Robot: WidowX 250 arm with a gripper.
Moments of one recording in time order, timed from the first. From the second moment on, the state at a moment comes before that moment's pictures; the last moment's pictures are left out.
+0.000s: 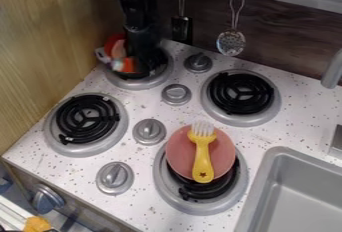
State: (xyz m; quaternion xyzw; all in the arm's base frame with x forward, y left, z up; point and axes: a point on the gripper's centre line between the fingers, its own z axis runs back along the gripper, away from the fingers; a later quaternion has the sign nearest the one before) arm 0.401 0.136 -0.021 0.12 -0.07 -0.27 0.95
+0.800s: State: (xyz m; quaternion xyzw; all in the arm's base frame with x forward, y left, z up) arm 0.383 0.125 0.010 0.18 -0.10 -0.22 0.95
